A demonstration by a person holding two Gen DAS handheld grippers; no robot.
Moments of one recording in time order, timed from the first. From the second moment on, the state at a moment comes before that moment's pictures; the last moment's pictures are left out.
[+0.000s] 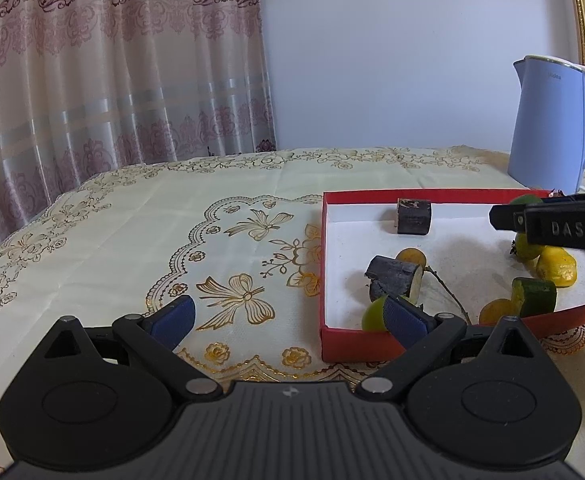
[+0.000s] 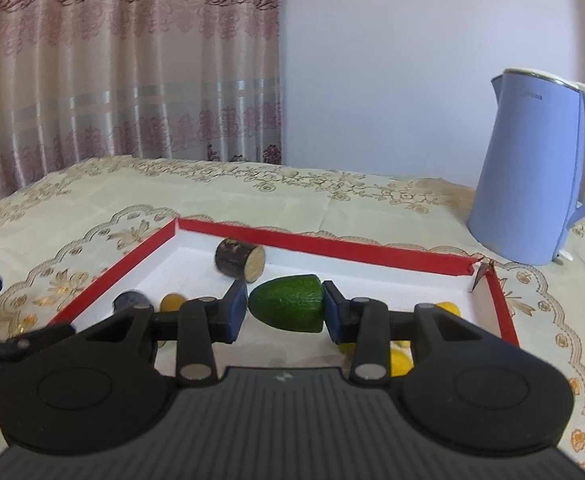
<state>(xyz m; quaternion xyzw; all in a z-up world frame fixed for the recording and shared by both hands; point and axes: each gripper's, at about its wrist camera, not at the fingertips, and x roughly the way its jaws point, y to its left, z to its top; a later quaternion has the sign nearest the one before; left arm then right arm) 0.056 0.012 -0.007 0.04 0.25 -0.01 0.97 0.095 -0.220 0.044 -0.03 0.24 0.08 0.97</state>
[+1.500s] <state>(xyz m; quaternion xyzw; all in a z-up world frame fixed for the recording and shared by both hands) 0.056 0.015 -0.008 0.04 0.25 -0.01 0.97 0.108 -0.222 0.037 -0.02 0.24 0.06 0.97</state>
